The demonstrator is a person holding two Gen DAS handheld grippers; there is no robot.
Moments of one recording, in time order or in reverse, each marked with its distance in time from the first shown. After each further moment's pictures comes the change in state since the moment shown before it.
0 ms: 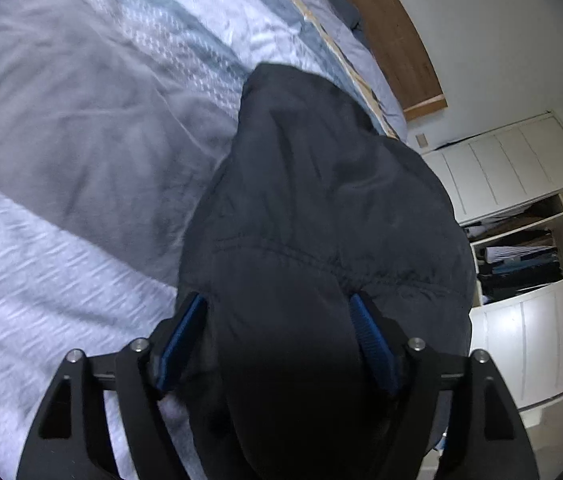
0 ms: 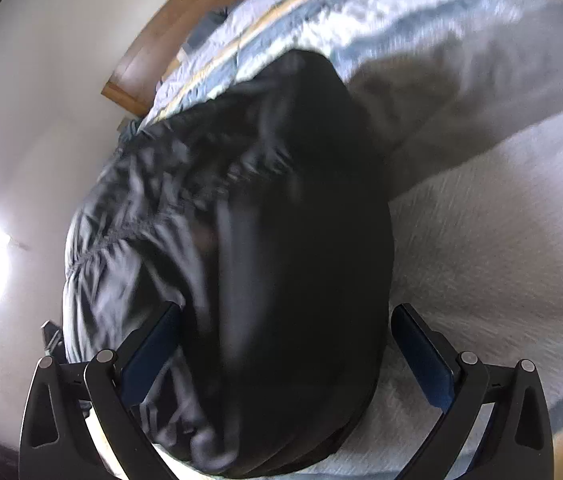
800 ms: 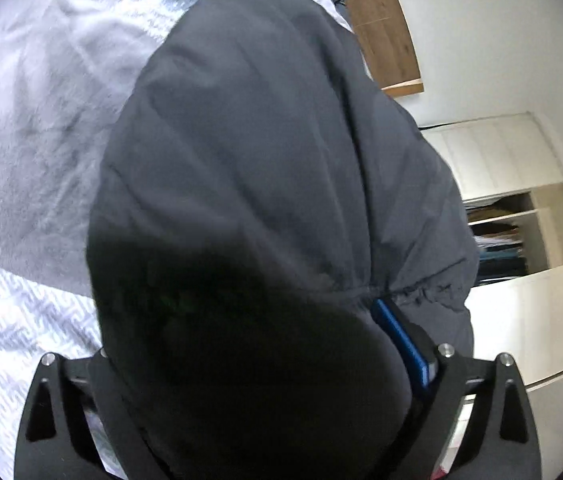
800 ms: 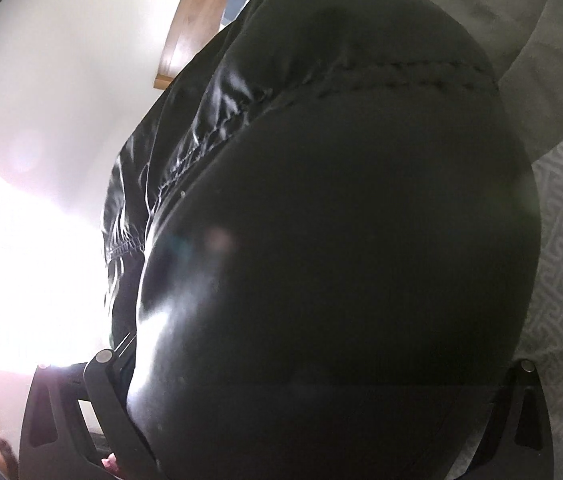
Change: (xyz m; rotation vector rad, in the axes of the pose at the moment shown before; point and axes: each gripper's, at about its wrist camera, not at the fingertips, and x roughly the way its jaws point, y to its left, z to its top) left arm 0.071 -0.023 0.007 -0.010 0.077 -0.118; right arm 0.092 -0.005 0.021 0.067 0.124 0.314
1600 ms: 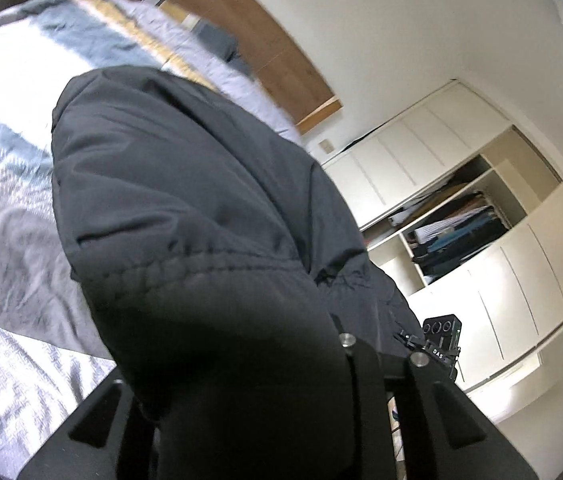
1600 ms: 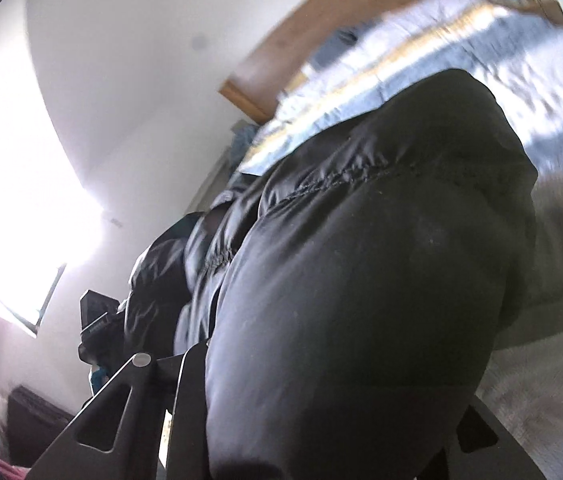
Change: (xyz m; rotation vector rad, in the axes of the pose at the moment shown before) left arm -0.112 -0.203 -0.042 0.301 -0.205 -0.082; right arm -0.063 0.210 0.002 -0.386 -0.168 -0.010
